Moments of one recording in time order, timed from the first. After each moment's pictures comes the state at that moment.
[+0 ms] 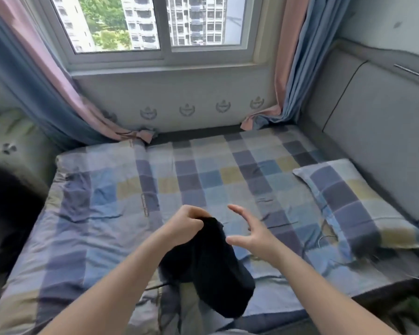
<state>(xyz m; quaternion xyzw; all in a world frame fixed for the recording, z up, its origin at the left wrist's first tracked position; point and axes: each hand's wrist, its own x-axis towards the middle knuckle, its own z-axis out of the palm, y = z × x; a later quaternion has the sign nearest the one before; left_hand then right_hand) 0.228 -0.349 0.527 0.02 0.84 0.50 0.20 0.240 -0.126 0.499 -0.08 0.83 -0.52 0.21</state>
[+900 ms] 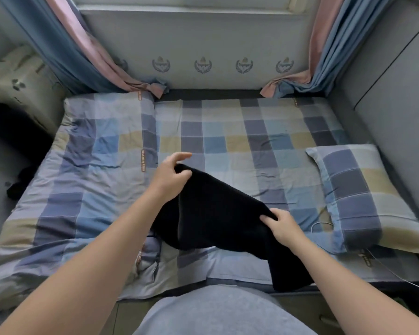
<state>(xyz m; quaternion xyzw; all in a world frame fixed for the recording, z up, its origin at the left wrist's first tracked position) 0.203 -0.278 0.483 -0.14 0.85 0.51 0.01 0.201 0.037 0.397 0.05 0.88 -0.40 0.23</state>
